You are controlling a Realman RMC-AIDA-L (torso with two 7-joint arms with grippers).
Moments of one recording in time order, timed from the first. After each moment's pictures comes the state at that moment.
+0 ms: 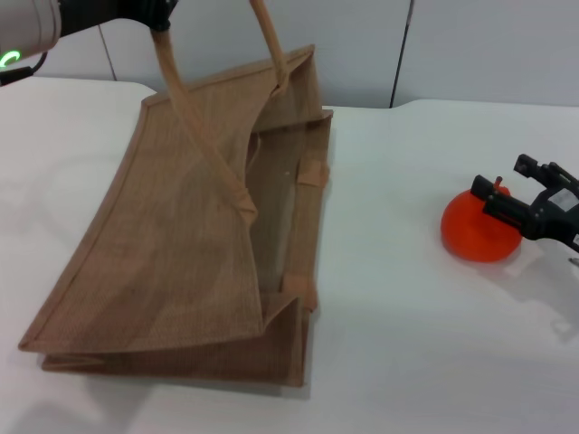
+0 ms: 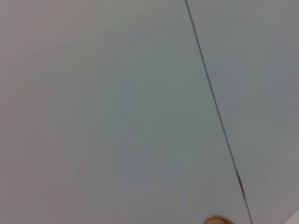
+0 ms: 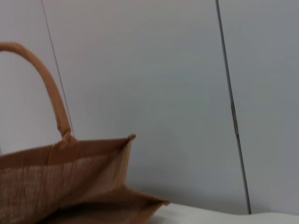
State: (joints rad) left arm -0.18 -2.03 1.45 1.91 -0.83 -0.81 0.77; right arm 0.44 2.02 2.07 0.28 -1.11 1.19 -2.23
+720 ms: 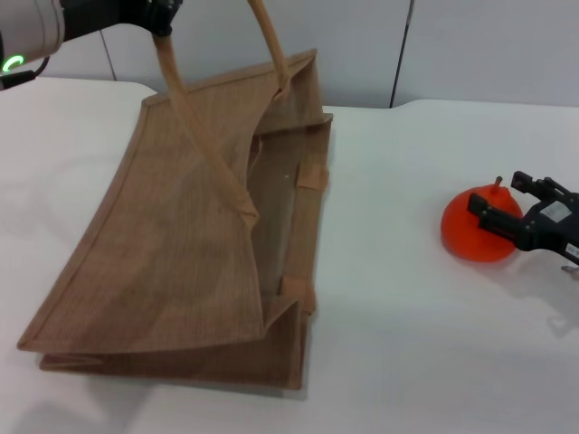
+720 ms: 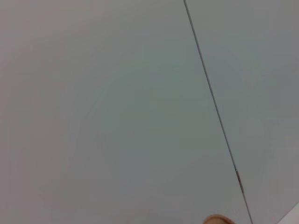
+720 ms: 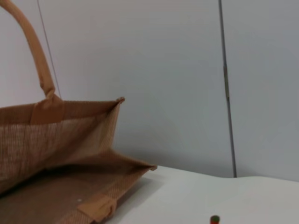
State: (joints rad) left arm -0.18 -2.03 1.45 1.90 -0.81 -0.81 0.77; right arm 0.46 2.02 2.07 0.28 -1.18 1.09 -2.22
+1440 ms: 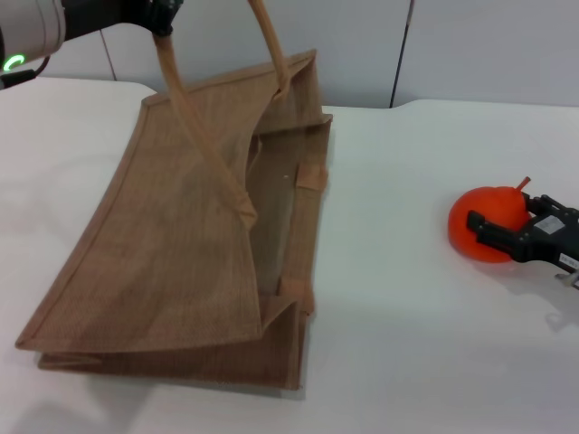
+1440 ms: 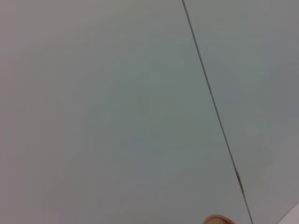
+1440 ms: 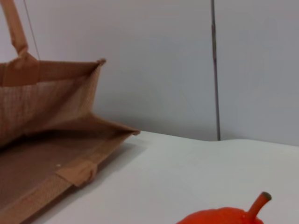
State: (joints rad) left arm -0.18 -2.03 1.45 1.90 -0.81 -0.81 0.77; right arm 0.49 2.02 2.07 0.27 -1.24 0.97 -2.18
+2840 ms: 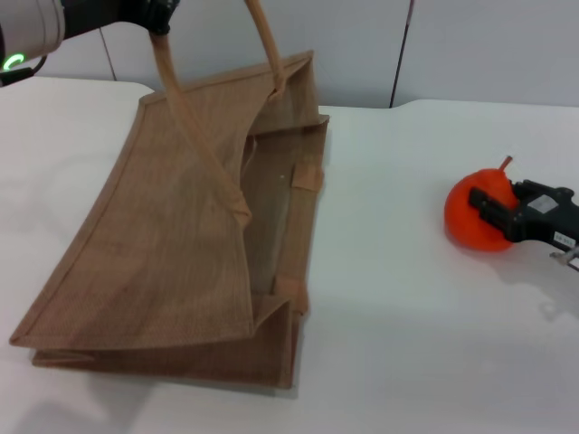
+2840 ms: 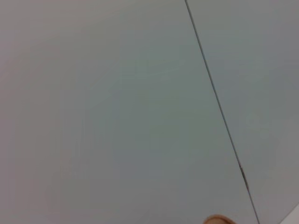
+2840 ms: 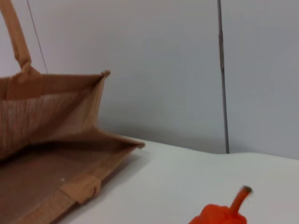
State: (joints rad) left arm -0.18 -2.03 1.46 1.90 -0.79 -0.81 0.77; right arm 0.50 2.02 2.08 0.34 -1.31 0.97 -2.07
